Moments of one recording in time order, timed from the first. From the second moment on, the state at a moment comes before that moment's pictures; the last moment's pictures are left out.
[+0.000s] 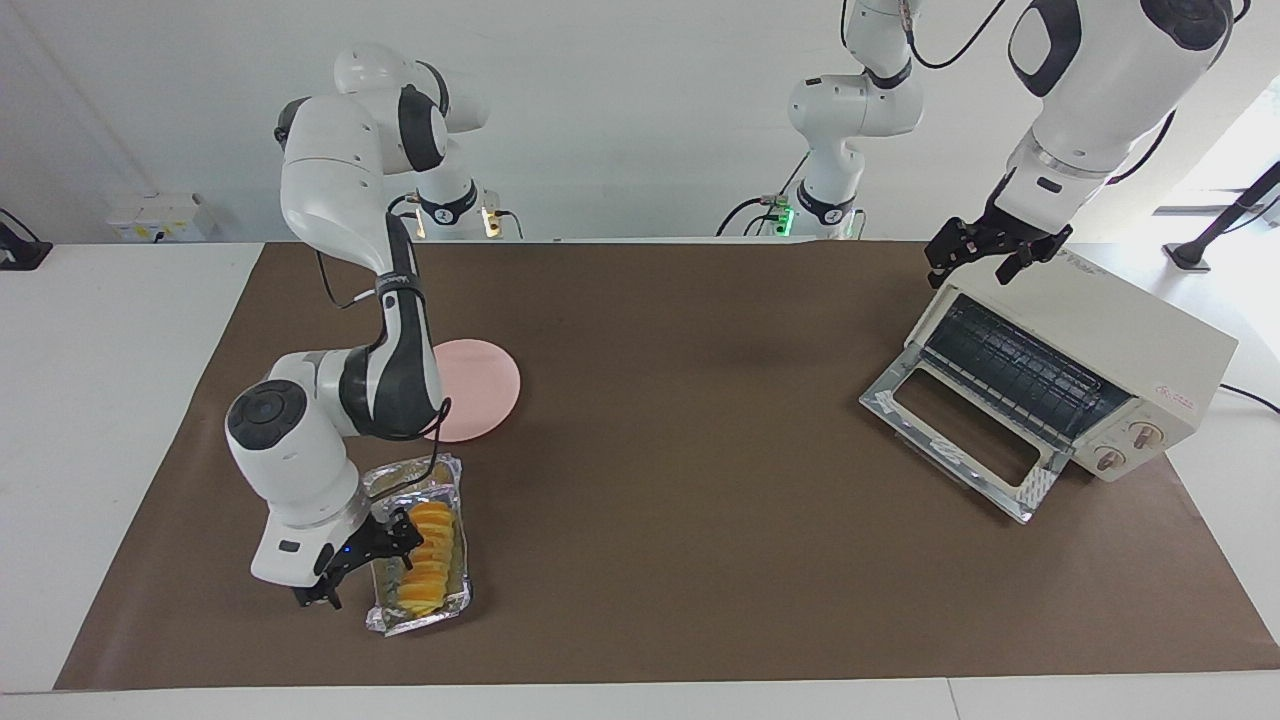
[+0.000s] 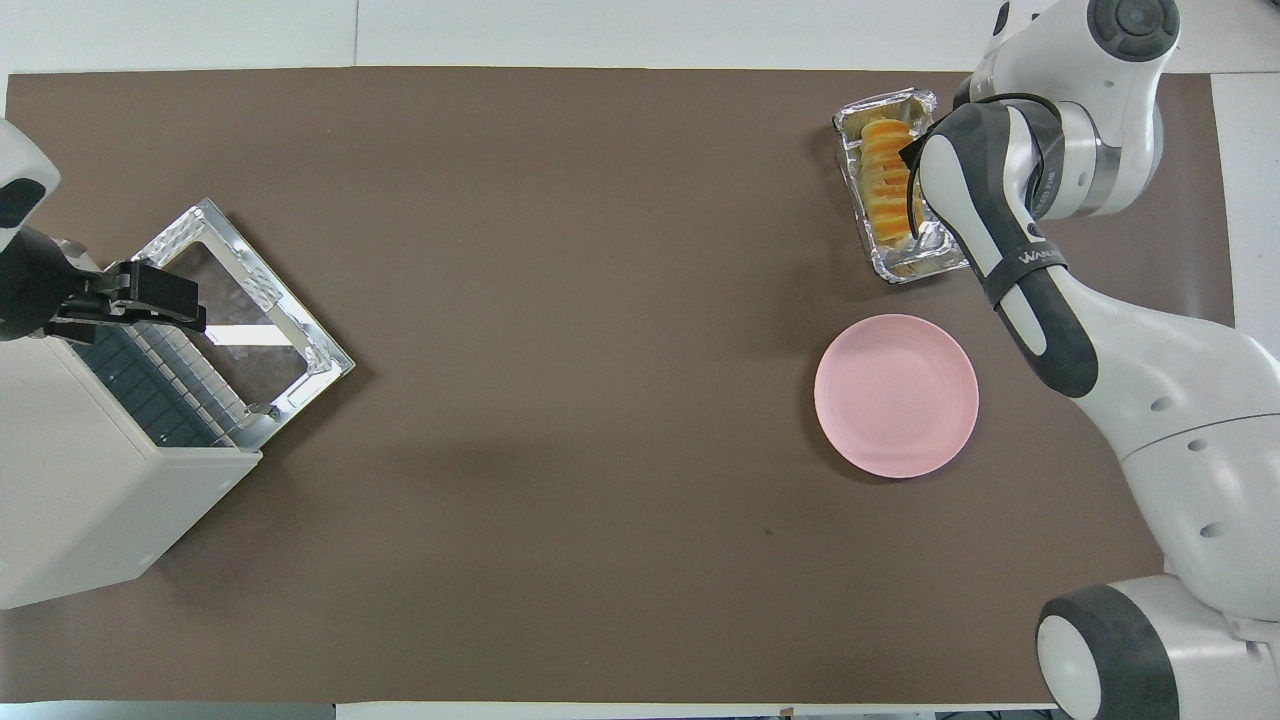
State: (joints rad) left arm -0.10 -0.03 0.00 -1.65 -0.04 1.58 -0.10; right arm 0.02 0.86 0.01 -1.08 -0.03 2.13 -0.51
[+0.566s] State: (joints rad) left arm -0.10 -0.03 0.00 -1.65 -0.04 1.58 -0.10; right arm -0.01 0.84 0.00 -1.13 0.09 2.10 -0.48
